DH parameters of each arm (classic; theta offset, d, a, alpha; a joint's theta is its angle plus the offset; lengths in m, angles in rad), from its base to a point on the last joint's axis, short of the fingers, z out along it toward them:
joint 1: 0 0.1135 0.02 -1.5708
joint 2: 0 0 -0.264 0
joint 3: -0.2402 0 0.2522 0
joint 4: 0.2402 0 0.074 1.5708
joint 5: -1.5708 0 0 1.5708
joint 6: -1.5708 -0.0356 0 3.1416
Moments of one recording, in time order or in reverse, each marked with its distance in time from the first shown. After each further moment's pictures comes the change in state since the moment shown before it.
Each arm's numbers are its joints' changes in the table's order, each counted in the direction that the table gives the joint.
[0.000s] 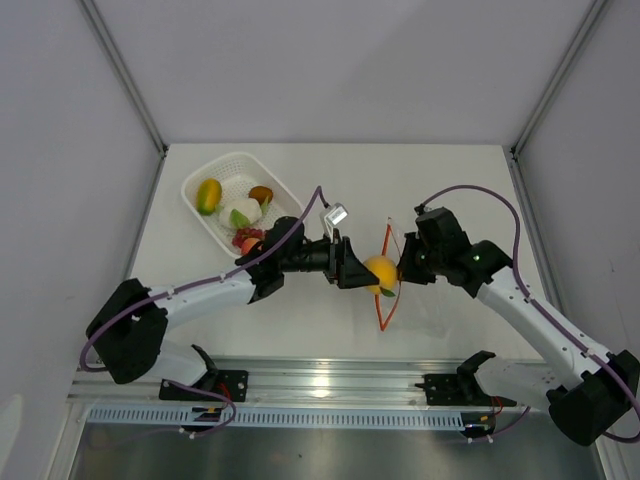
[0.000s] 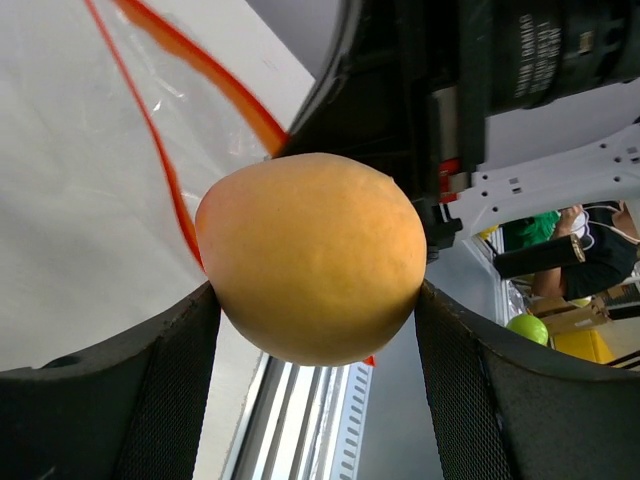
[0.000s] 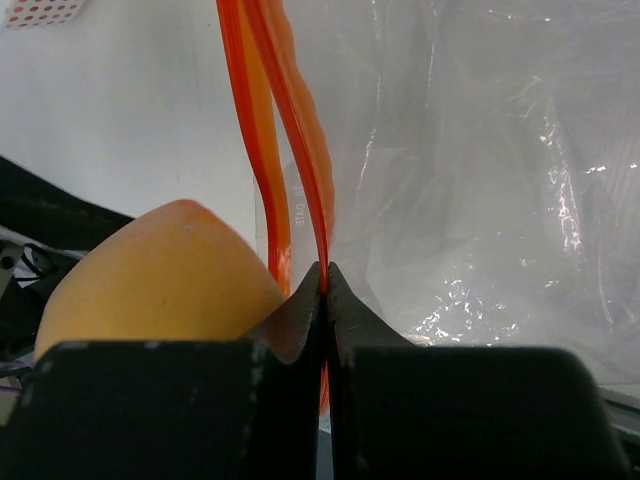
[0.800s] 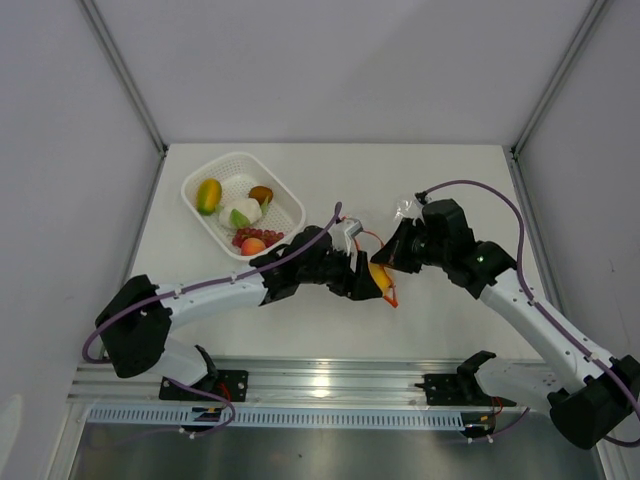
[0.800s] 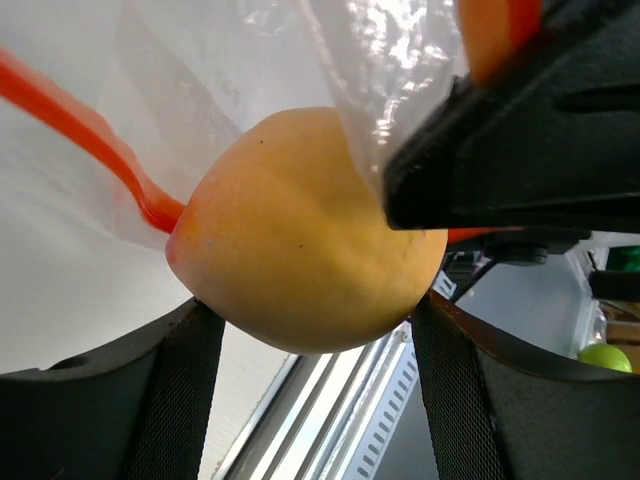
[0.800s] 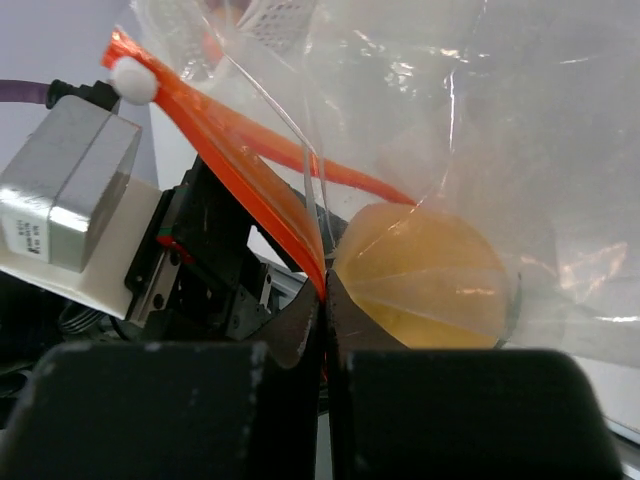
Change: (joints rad) left arm -0.117 0.047 -0.079 0.322 0.266 -0.055; right arm -0.016 -0.021 0.000 -0.202 0.167 -0.187
